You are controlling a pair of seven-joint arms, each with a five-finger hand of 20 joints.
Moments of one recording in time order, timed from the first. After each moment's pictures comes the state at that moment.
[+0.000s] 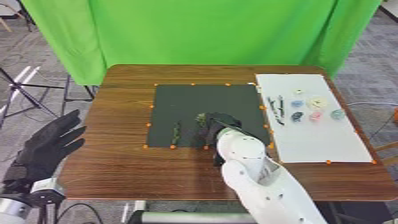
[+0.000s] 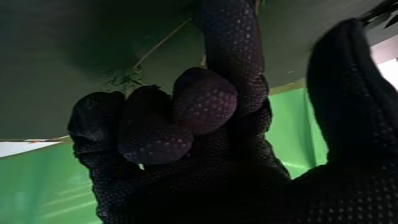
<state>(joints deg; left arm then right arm) 142.1 -61.8 -119.0 -127.6 44.6 -4.5 2.0 -79.6 -75.2 52.1 -104.6 -137.3 -29.8 41.4</state>
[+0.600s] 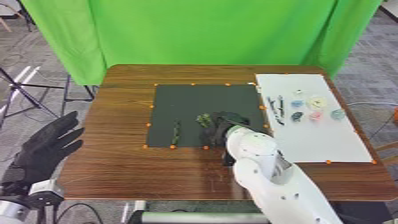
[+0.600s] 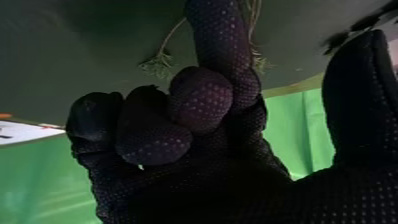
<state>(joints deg) 142.7 -62.6 -119.5 -127.7 44.8 -4.5 2.0 -79.5 -70.9 53.6 -109.0 -133.4 -33.5 42.0</state>
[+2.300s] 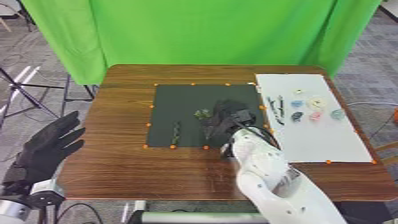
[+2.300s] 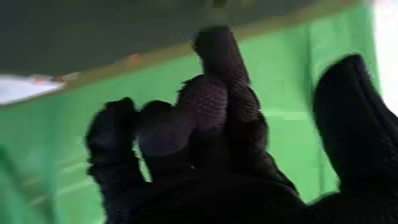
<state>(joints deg) 142.6 -62.5 -119.1 -127.6 44.7 -4.5 2.0 -82.9 -65.8 52.1 -111.6 -139.5 -7.6 36.0</state>
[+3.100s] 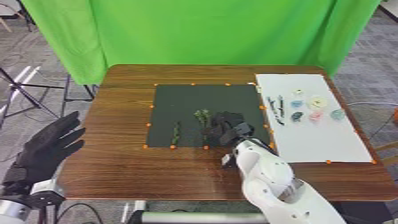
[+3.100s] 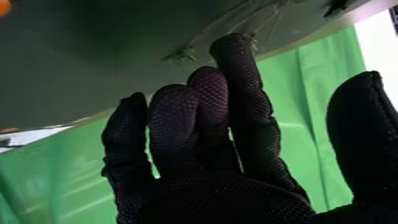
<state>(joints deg) 142.5 -62.4 -119.1 -127.6 44.7 -4.5 1.9 -86.3 -64.0 53.1 -108.1 -135.0 -5.9 27.2</state>
